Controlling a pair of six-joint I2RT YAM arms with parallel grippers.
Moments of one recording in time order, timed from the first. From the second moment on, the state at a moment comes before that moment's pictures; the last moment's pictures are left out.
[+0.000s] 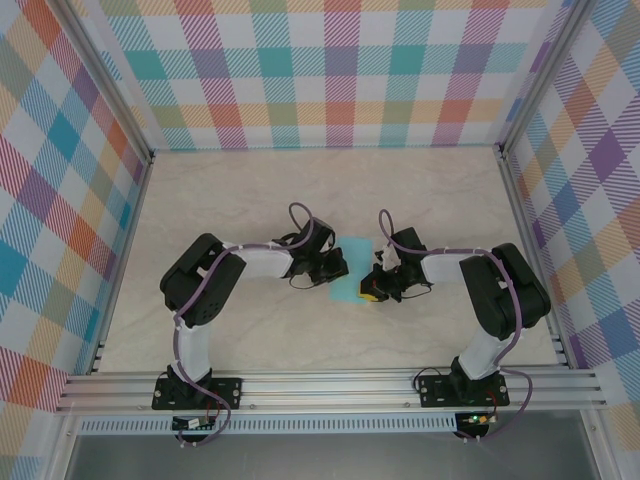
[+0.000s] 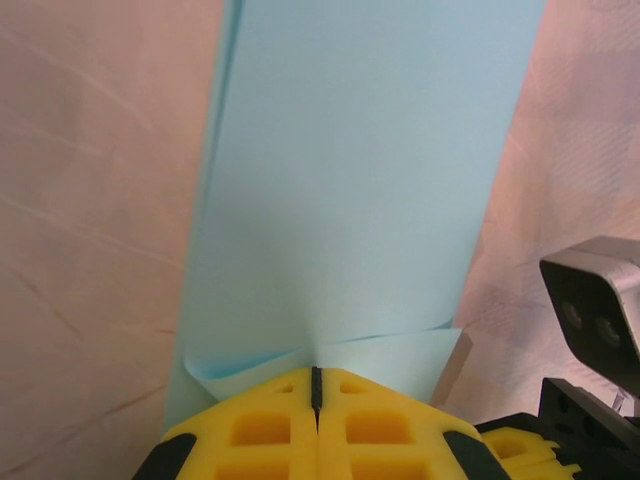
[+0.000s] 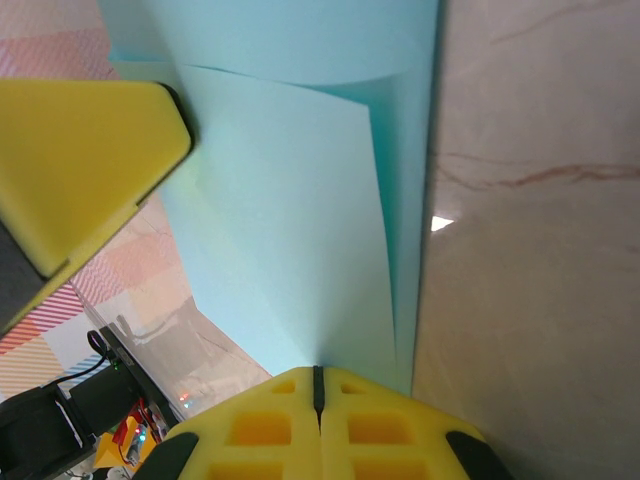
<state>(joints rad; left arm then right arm) -0.69 1.96 1.09 -0.06 0.35 -0.97 0.40 1.71 0.71 -0.21 -0.75 0.67</state>
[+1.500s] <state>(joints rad) -0.68 1.95 1.08 -0.01 0.45 -0.88 0.40 1.71 0.71 -0.21 -0.75 0.67</state>
